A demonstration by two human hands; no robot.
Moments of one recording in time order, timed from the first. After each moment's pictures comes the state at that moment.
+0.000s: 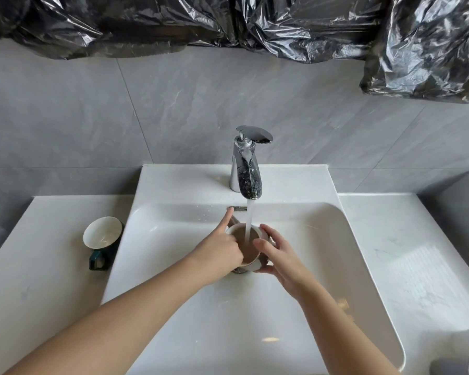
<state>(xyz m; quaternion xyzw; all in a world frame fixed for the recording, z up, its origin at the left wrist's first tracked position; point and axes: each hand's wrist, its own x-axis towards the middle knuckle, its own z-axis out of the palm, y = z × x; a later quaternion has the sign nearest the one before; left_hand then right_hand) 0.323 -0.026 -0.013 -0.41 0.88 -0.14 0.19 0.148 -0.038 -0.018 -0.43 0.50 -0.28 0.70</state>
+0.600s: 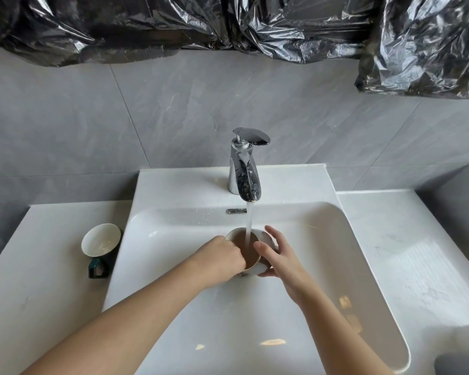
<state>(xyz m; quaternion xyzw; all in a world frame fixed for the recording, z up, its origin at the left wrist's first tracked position) 0.325 -0.030 -0.024 -0.41 0.90 -0.04 0.12 0.148 -0.031 -0.018 -0.46 0.54 -0.28 0.64</state>
